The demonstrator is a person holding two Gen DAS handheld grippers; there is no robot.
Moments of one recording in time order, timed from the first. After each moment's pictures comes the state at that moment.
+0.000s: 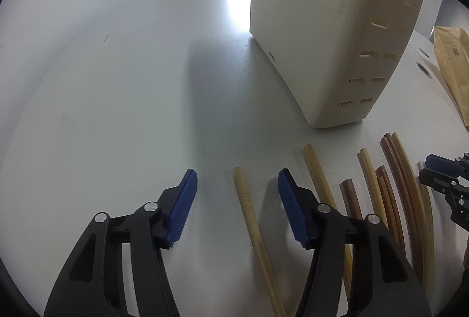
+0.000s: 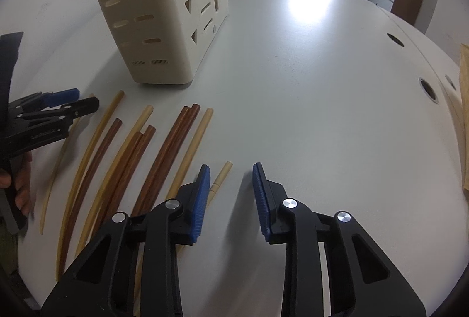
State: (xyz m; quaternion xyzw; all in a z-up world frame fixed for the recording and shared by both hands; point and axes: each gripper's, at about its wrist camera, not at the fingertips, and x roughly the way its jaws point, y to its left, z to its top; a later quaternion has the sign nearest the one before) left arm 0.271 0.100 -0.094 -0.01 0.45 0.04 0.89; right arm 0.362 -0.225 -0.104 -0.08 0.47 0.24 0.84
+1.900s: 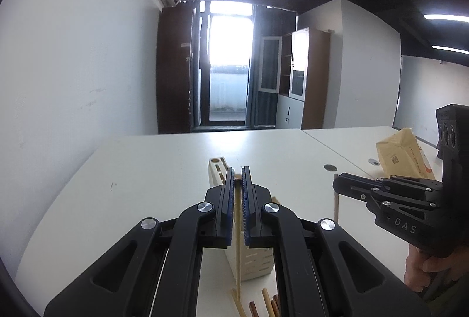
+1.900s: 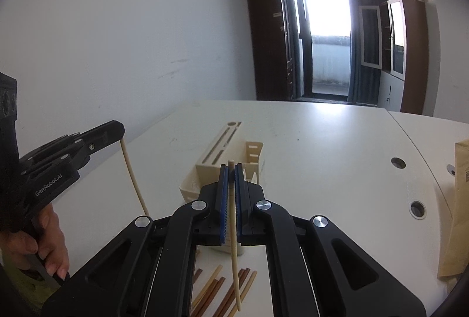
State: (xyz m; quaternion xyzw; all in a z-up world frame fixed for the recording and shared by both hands) left arm 0.196 0.060 0.152 -0.01 0.15 0.00 0.99; right arm 0.349 -0.225 0.093 0.00 0.20 0.33 0.92
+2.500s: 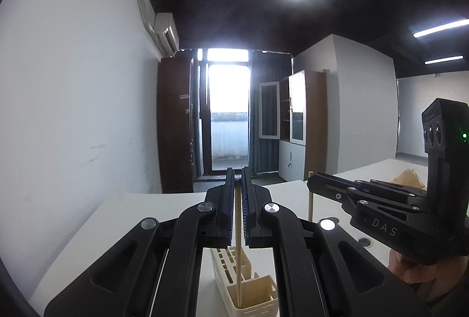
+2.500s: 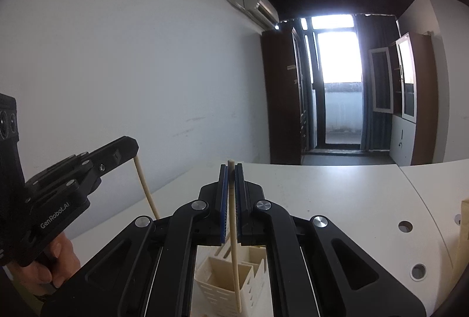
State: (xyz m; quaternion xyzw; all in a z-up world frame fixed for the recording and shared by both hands) left arm 0.209 0.040 0.232 0.01 0.03 0.00 1.00; right arm 0.378 -0.229 0.176 0.05 0.08 0.37 0.92
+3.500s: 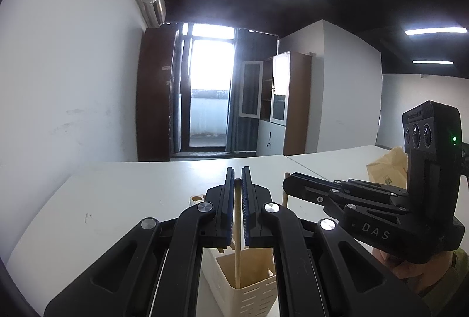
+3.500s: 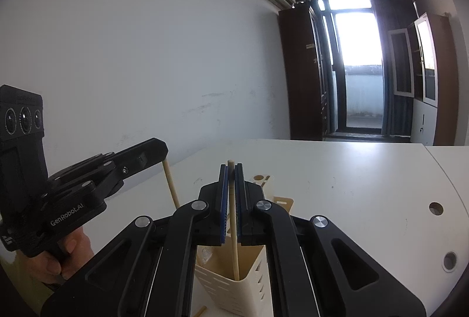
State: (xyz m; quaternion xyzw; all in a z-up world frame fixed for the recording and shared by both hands) left arm 0.253 0.064 0.149 -0.02 0.09 -0.06 0.99; right arm 0.388 -0.208 0.101 0.03 0.13 0.41 0.90
